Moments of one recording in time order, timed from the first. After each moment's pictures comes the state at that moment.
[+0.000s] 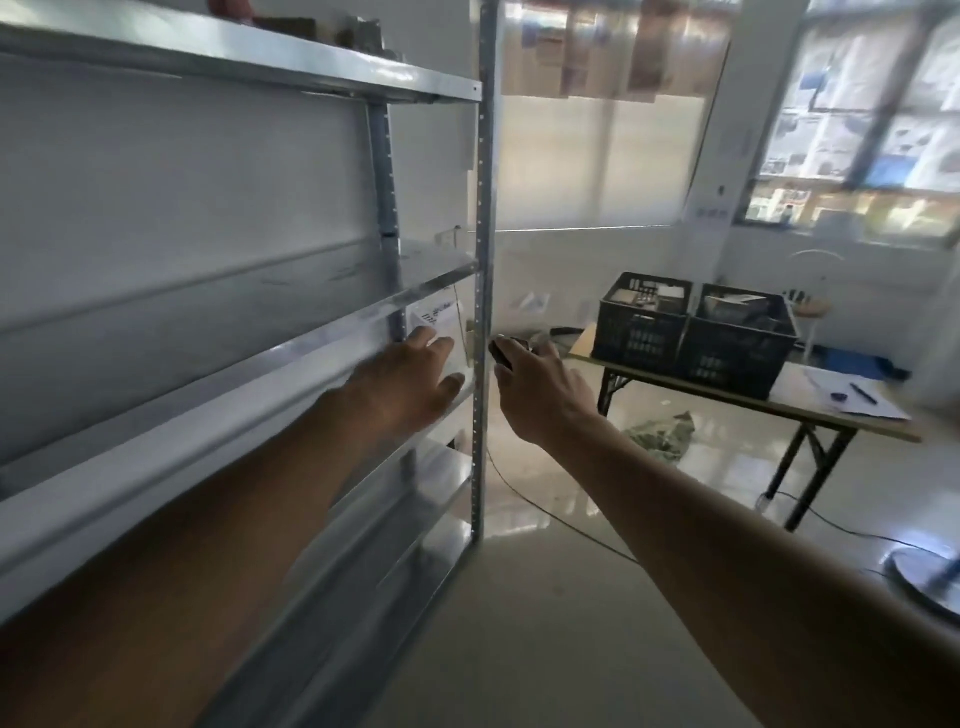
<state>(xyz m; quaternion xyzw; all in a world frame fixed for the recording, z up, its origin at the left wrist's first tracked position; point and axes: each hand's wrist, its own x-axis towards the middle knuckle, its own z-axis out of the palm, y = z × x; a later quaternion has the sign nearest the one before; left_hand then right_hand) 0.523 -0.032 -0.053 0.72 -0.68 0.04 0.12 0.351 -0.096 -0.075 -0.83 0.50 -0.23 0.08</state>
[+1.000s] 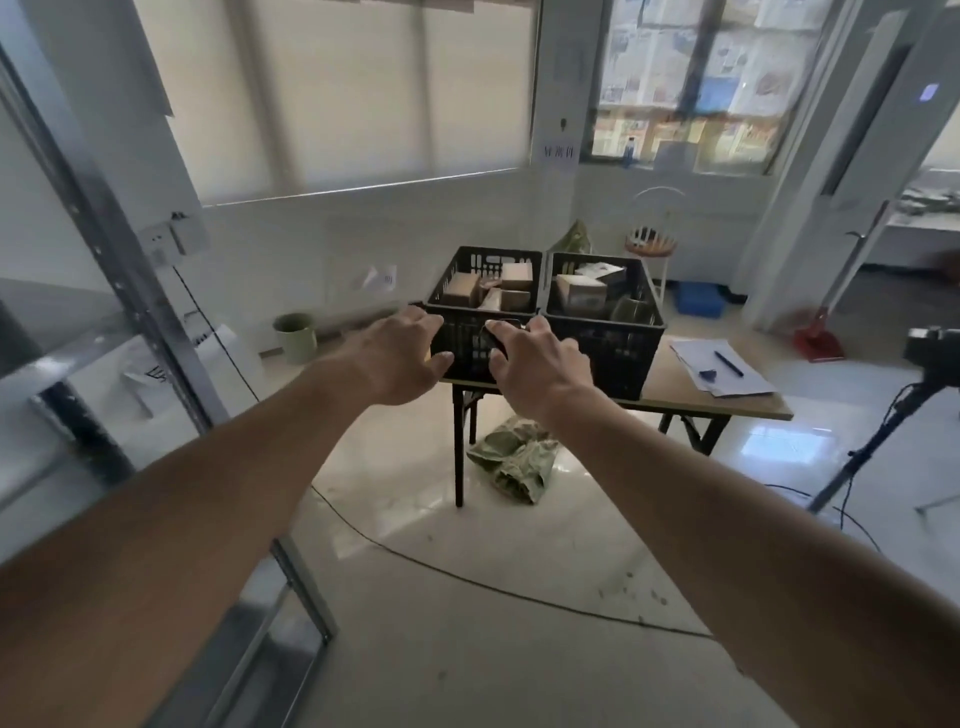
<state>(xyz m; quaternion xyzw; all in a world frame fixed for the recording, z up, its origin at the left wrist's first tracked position) 0.309 -0.650 -0.089 0.61 -0.79 -0.01 0.08 0.115 -0.629 -0.097 -0.74 0.66 -0.14 0.05</state>
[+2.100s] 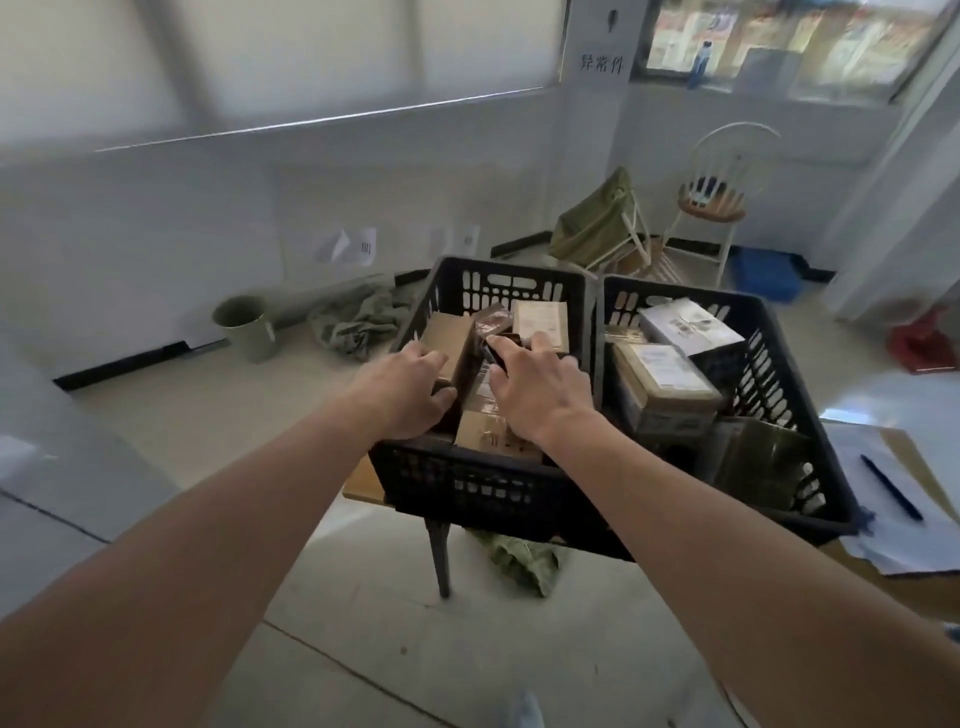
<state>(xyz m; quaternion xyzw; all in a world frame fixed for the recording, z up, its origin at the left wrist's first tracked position) 0.273 -1.264 -0.214 0.64 -0.76 -0.11 0.00 0.094 -1.257 -0.207 -0.73 0.67 -0.07 0.10</state>
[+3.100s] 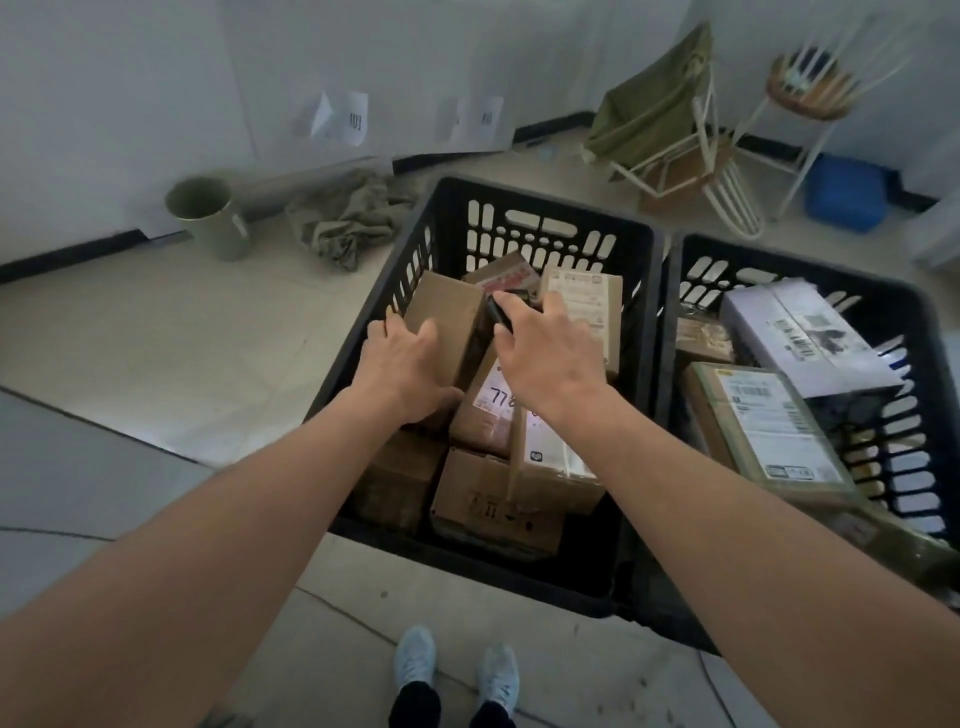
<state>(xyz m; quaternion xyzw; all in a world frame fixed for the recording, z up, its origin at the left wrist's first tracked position) 0.267 -1.453 -0.358 0.71 -0.68 -0.15 -0.06 0.096 -1.464 -0.313 -0.74 0.66 -0.02 0.14</state>
